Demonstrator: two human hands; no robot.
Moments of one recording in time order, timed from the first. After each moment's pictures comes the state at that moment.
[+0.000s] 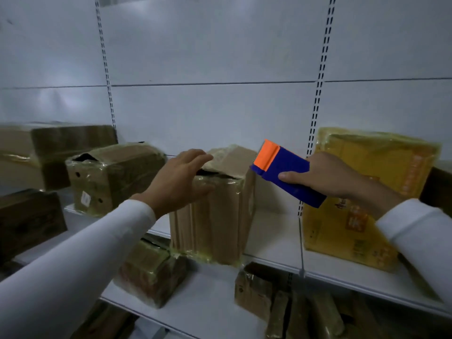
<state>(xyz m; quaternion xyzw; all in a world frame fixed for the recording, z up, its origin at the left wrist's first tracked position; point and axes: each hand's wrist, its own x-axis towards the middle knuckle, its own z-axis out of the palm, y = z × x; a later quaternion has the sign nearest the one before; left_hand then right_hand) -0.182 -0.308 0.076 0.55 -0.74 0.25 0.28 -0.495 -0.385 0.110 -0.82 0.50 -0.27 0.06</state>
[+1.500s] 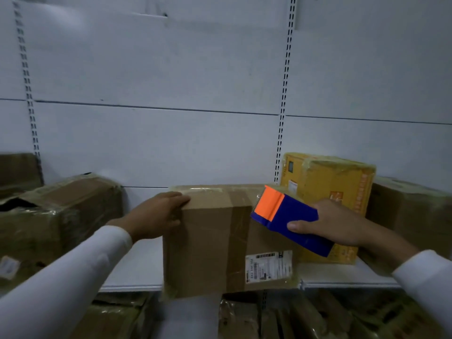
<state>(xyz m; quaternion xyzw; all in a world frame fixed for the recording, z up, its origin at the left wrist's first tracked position) -0.054 -0.393 0.077 0.49 -0.85 0.07 0.18 -0.441 -0.306 0.094 -0.77 0.55 -0.29 0.15</state>
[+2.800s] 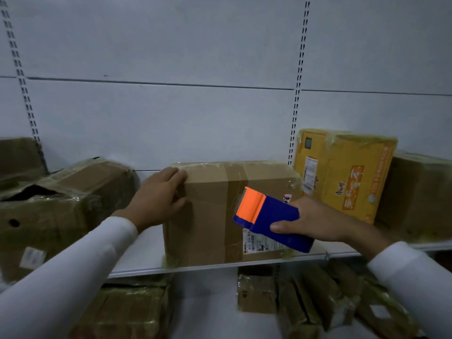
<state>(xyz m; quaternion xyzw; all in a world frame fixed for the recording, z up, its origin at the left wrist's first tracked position) 0.017 -0.419 0.055 0.45 -0.84 0.19 0.25 -0.326 -0.318 0.052 -0.77 0.54 -0.25 0.22</state>
